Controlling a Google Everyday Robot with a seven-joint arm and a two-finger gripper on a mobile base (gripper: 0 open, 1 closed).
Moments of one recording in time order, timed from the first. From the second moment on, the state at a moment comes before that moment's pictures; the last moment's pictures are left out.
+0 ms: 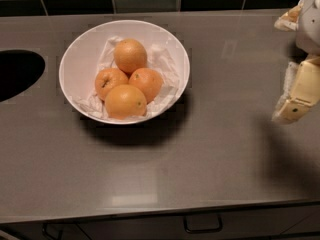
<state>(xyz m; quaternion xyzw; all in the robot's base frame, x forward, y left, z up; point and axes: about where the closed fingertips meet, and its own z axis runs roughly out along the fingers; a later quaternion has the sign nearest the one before) 0.437 -0.208 1.003 -0.60 0.77 -0.07 0.20</state>
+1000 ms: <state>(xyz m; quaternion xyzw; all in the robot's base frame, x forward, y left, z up) 0.471 -0.161 1.015 -0.66 0.72 -0.05 0.22</state>
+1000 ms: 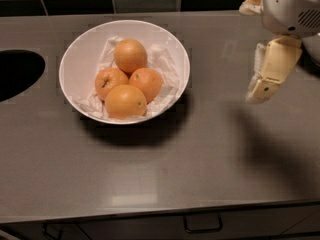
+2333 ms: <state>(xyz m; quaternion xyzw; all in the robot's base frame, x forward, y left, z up) 0.540 -0.060 1.021 -0.79 0.58 -0.03 0.20</state>
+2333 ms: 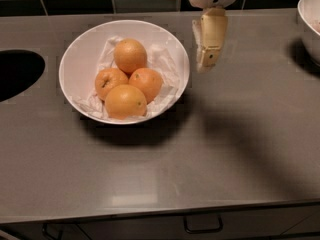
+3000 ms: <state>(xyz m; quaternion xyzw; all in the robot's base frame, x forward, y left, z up) 0.571 -0.025 1.032 -0.84 0.49 -0.07 0.20</state>
